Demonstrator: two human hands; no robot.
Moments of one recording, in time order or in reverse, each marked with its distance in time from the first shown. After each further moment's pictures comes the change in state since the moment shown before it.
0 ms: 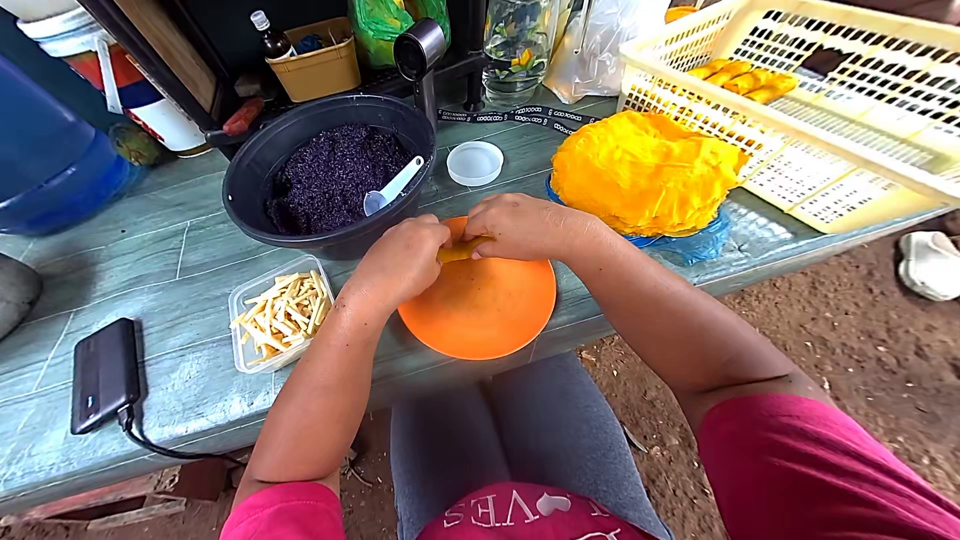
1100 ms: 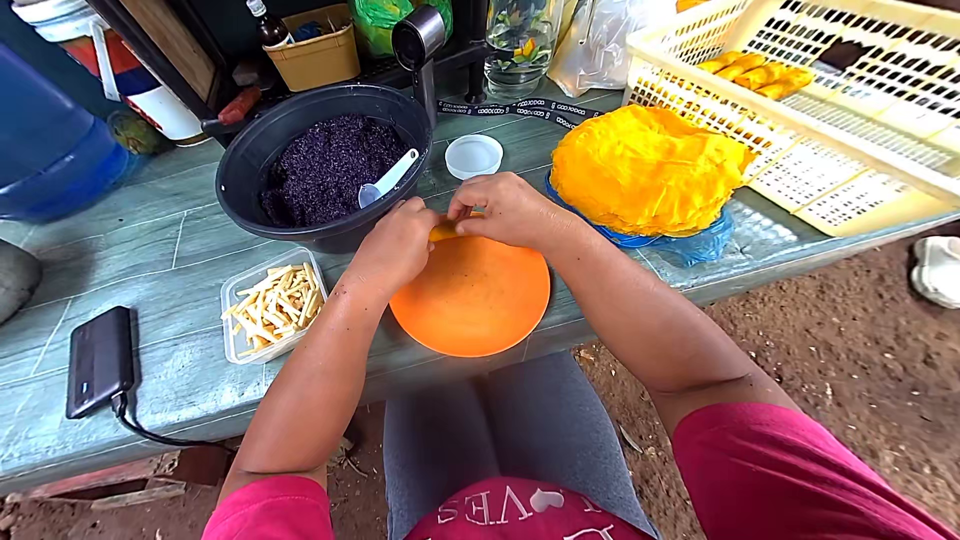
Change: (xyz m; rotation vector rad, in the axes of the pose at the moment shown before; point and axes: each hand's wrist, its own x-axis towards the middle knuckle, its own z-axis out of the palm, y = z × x) left_hand 0.012 -0.010 0.016 0.073 0.114 -0.056; right_hand 0.008 0.017 0.016 0.223 0.384 -0.069
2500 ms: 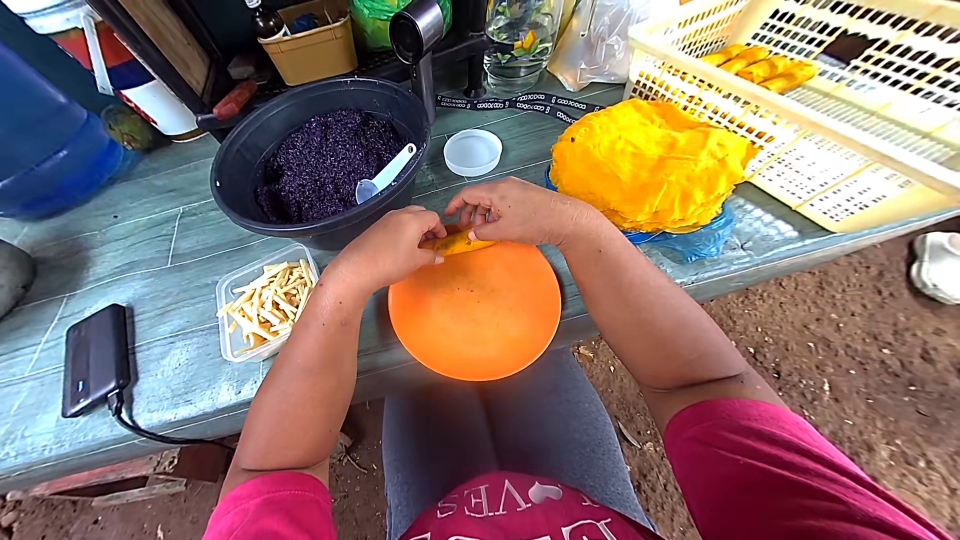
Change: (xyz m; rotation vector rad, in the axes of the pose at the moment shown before) left_hand -0.004 0.001 -0.022 -0.270 -0.220 0.004; right_hand -0.004 -0.011 -0.020 0.137 -0.306 0.272
